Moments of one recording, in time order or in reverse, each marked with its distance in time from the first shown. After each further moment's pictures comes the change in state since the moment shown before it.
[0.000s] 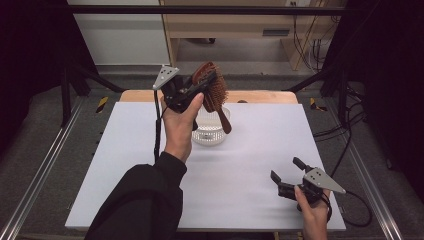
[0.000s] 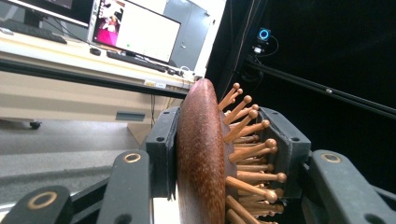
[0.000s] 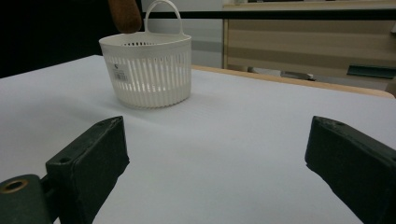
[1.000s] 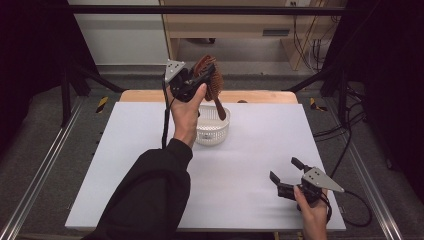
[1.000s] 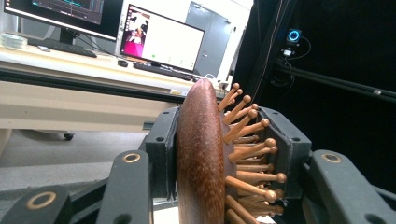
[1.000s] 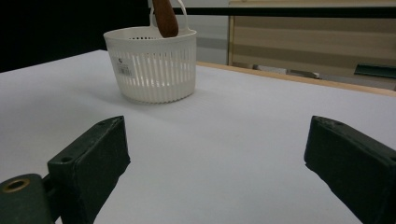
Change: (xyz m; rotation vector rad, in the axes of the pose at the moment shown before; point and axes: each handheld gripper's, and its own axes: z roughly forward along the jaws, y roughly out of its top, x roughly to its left) left arm 0.034 -0.018 0.044 -0.033 0.096 0.062; right arm -0.001 -0.002 0.003 0.014 0.023 -0.015
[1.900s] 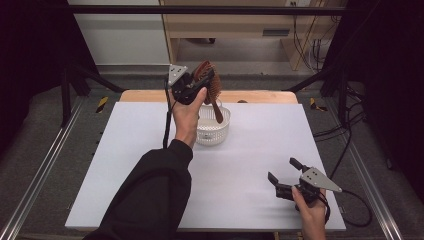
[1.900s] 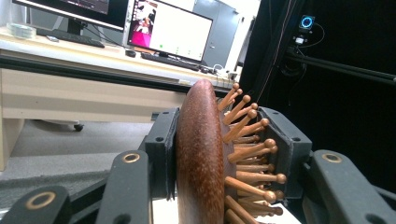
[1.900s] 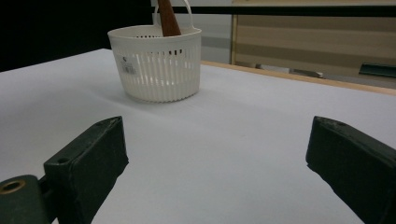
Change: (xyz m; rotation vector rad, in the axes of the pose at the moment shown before) left arm 0.012 -0.019 0.008 0.036 0.028 0.010; right arm 0.003 -0.001 0.003 0.005 0.011 -0.001
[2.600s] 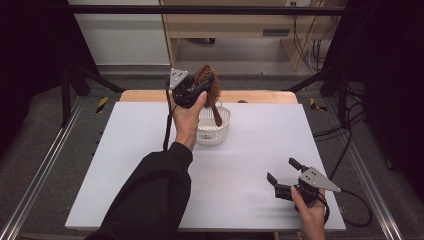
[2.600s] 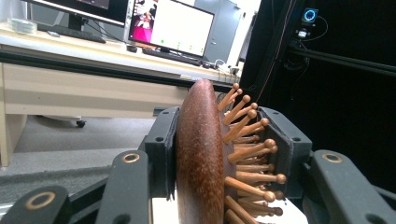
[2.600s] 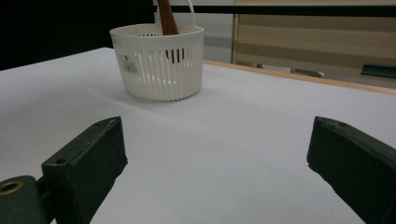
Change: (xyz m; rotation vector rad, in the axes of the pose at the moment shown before) left arm 0.003 -0.013 -0.001 0.014 0.004 0.007; right arm 0.002 -0.001 0.002 0.002 0.004 -0.004
